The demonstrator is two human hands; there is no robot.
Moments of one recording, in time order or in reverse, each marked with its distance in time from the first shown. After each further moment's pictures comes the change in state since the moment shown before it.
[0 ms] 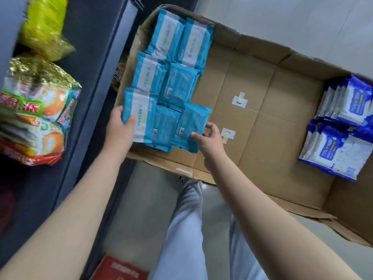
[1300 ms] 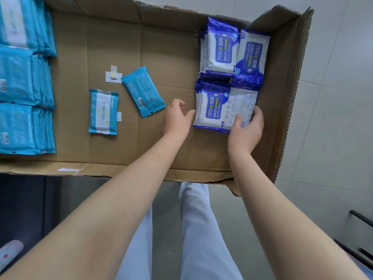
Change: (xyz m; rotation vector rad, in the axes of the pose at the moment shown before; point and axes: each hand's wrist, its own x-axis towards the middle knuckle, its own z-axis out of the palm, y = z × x) left_hand -0.183 0.094 0.421 0.273 -0.383 0.179; right_hand 0.012 0.002 -0.397 -0.286 0.901 -0.377
